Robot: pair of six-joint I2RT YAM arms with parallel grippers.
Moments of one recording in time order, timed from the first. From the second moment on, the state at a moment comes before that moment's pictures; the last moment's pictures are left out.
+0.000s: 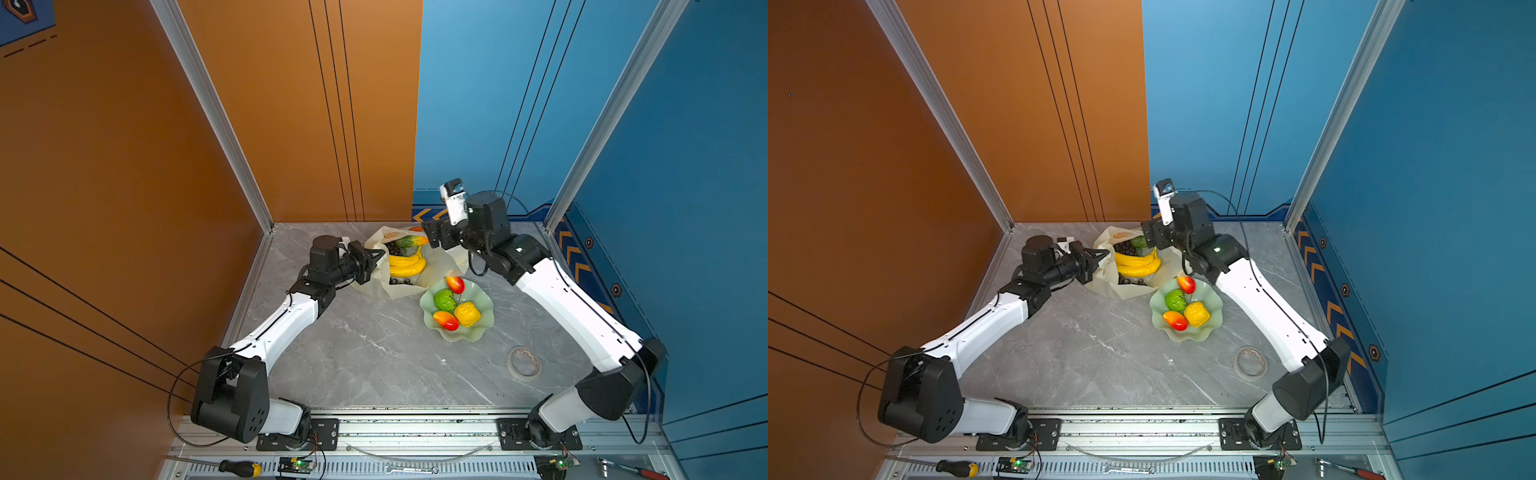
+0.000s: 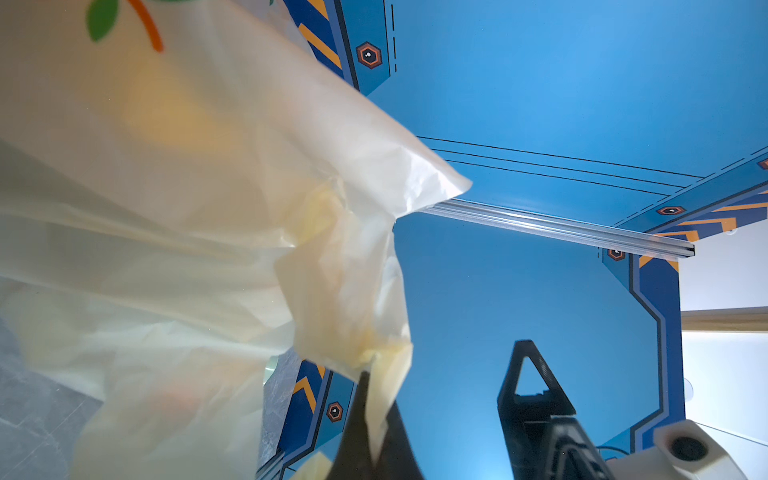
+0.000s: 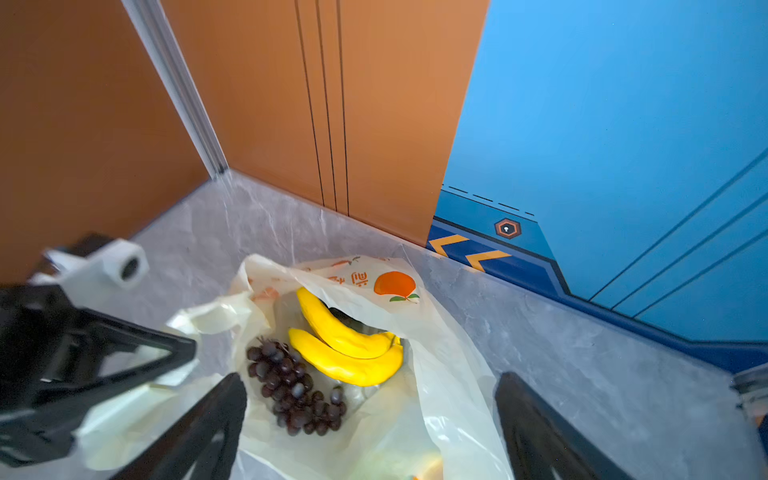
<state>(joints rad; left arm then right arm) -0.29 1.40 0.98 0.15 0.53 -1.53 0.56 1.51 1.70 -0.55 0.13 0.10</state>
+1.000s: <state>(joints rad) -0.29 1.40 0.98 0.15 0.53 -1.53 0.12 1.18 1.09 -0.85 -0.25 0.28</state>
